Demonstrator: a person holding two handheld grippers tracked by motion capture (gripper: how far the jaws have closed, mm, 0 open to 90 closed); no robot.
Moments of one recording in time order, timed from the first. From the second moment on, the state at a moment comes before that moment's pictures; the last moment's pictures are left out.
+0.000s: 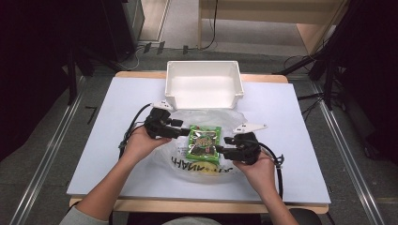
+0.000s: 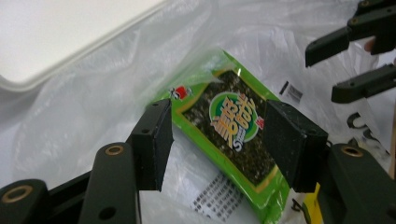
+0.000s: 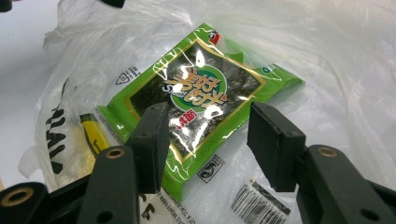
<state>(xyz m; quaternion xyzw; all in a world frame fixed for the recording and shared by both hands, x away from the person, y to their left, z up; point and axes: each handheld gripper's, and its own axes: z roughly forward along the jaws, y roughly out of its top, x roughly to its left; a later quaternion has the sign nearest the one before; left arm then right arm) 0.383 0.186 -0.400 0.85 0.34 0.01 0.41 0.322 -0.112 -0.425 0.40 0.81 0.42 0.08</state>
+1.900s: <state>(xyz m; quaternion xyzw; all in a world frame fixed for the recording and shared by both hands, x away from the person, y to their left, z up) 0.366 0.170 -0.449 0.85 0.37 0.01 0.37 0.338 -0.088 -0.434 0.41 0.80 0.43 0.09</state>
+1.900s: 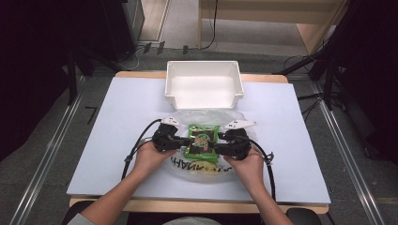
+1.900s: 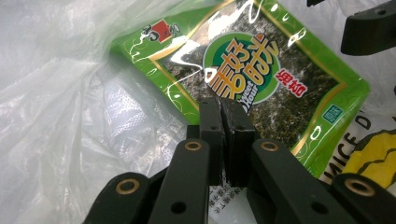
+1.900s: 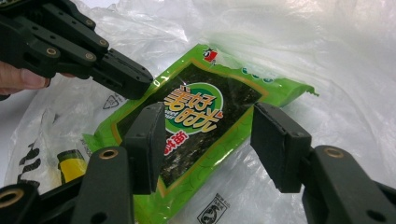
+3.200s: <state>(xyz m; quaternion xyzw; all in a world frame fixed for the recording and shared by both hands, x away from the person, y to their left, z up) 0.368 0.168 -0.458 0.84 0.38 -0.02 0.38 0.359 -0.071 -0.448 0.44 0.79 0.42 0.01</state>
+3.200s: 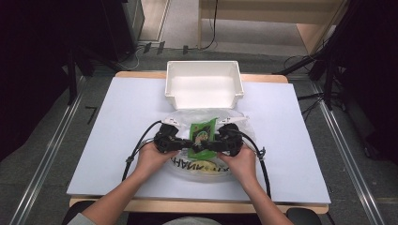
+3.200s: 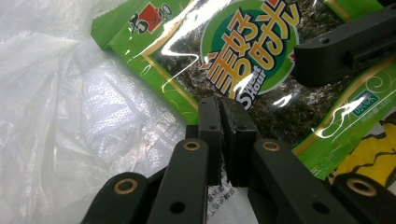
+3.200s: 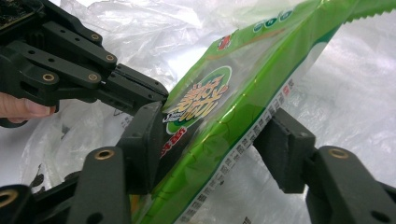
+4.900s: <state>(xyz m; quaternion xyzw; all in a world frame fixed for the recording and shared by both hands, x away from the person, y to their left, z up) 0.365 0.204 -0.423 0.82 0.38 -0.01 0.44 0.343 -0.098 -0.418 0.41 0.76 0.49 0.01</state>
